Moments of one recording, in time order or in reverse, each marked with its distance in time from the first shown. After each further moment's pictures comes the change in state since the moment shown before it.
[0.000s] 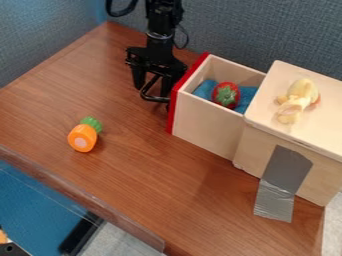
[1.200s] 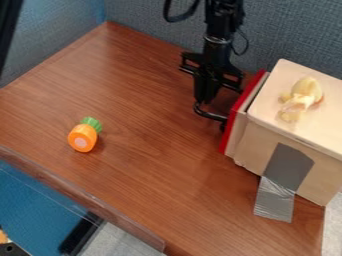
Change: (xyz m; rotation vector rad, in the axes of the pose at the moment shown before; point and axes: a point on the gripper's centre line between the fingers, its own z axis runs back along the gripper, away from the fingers) arm 0.001 -0.122 0.019 -0.129 0.011 -0.198
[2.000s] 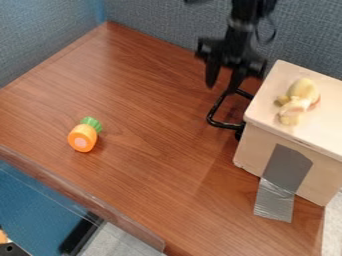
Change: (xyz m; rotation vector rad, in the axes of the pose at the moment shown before) arm -0.012 -0.004 0.061 0.134 -0.065 0.136
